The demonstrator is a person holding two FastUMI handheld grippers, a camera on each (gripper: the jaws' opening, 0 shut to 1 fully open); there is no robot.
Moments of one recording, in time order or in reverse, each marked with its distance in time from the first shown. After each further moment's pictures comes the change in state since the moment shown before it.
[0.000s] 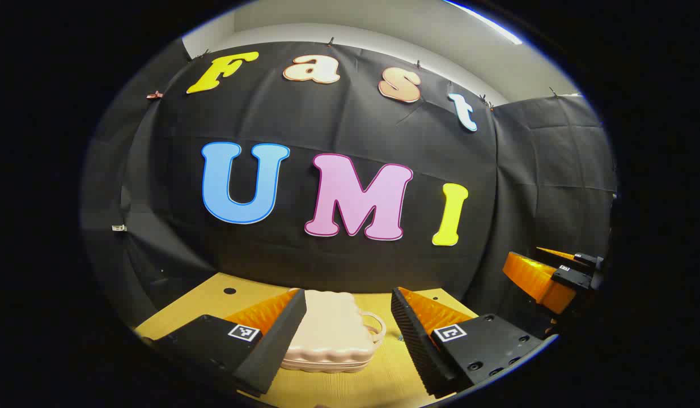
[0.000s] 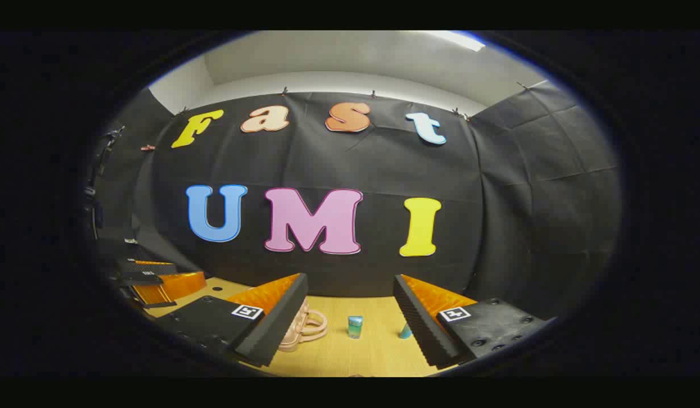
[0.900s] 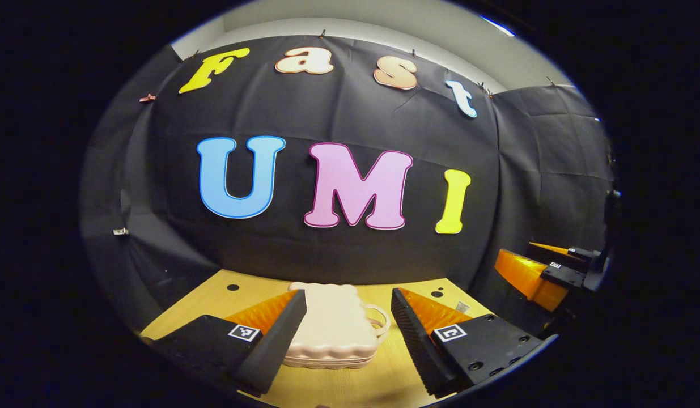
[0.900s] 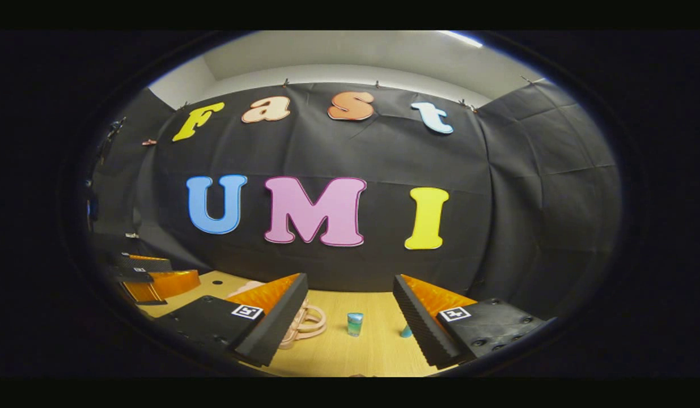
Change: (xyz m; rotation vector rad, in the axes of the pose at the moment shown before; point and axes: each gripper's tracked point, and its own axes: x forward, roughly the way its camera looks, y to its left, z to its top) left arm 0.019 -0.011 -0.020 0.019 0.086 0.005; right arm 0.032 -0.013 -0.021 -0.003 0.043 0.023
